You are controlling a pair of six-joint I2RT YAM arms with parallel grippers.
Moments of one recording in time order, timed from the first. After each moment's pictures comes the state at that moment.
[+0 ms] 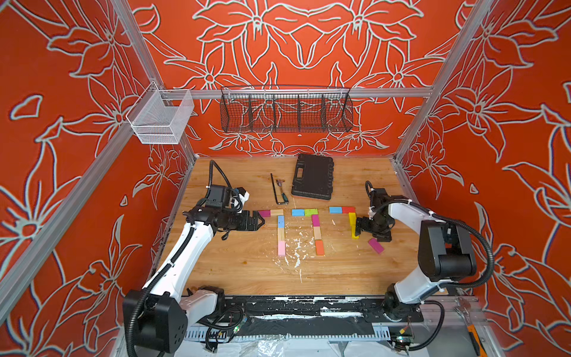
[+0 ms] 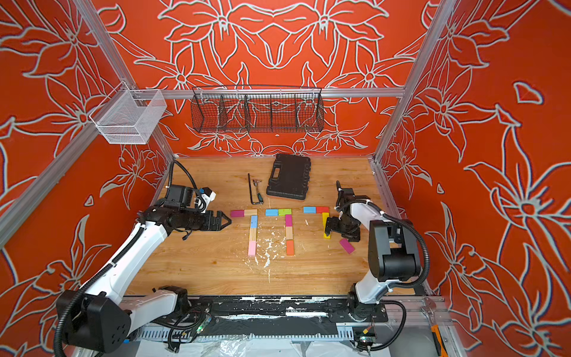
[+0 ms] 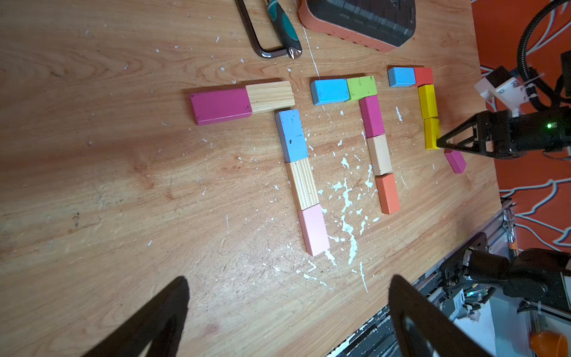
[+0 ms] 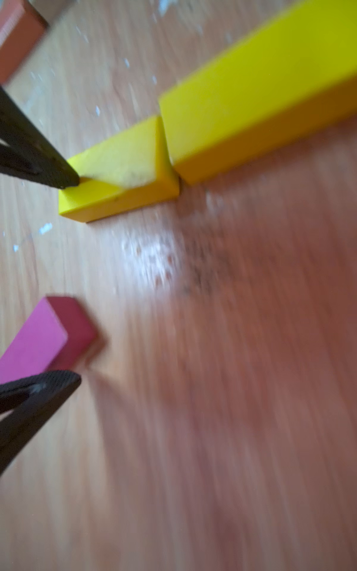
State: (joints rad) left arm -0.09 1.15 0.97 -0.85 0.47 -0.14; right arm 0.03 1.61 0.94 -0.87 -0.12 0.33
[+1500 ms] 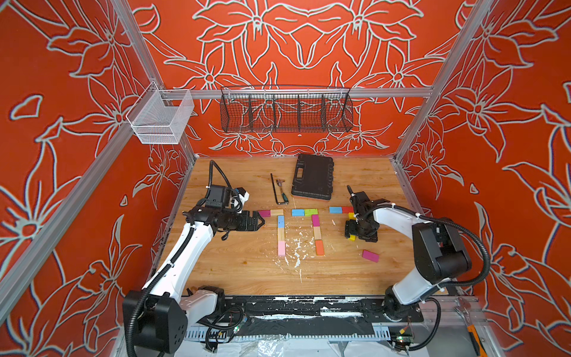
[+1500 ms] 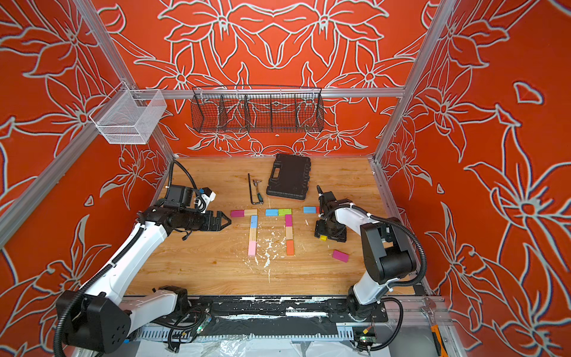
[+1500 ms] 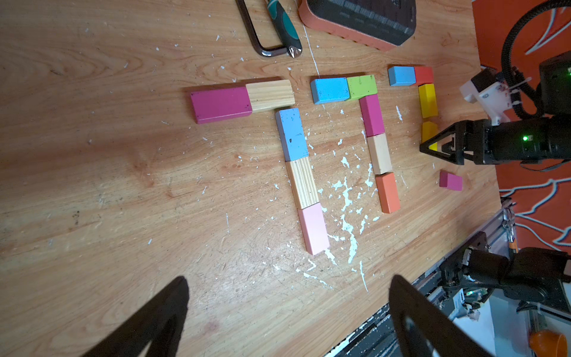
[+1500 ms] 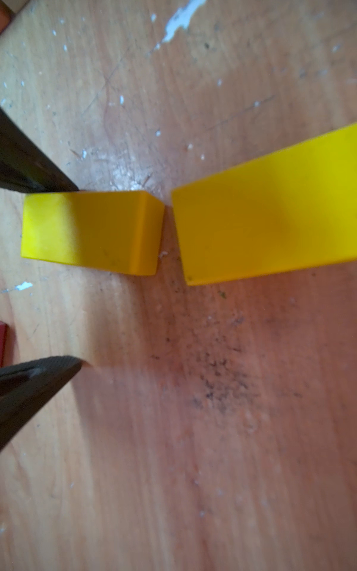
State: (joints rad) left arm -0.09 1.15 0.97 -0.86 0.47 -0.14; right arm 0.24 1.63 0.93 -0.80 0.05 0.48
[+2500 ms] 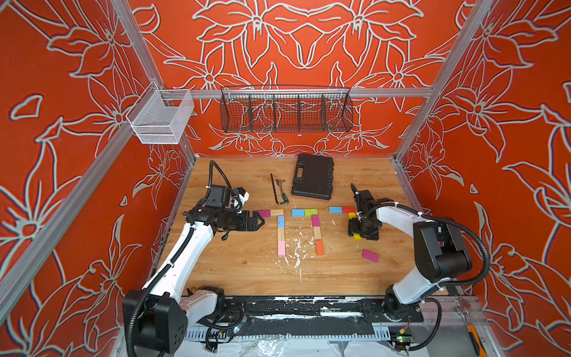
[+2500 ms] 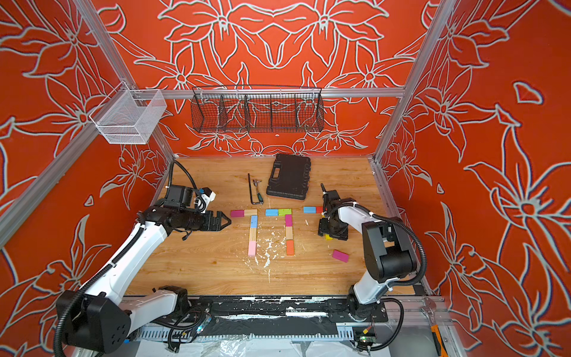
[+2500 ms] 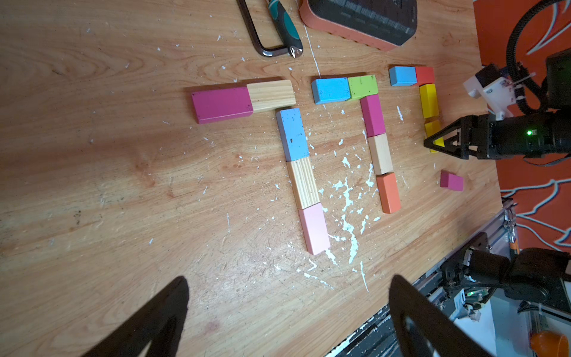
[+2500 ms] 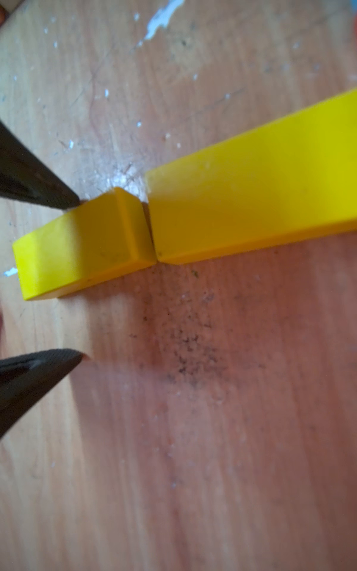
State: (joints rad) left arm -0.09 1.15 0.97 -0.86 0.46 -0.14; right arm 0.19 1.63 0.93 -0.79 0.02 0.43
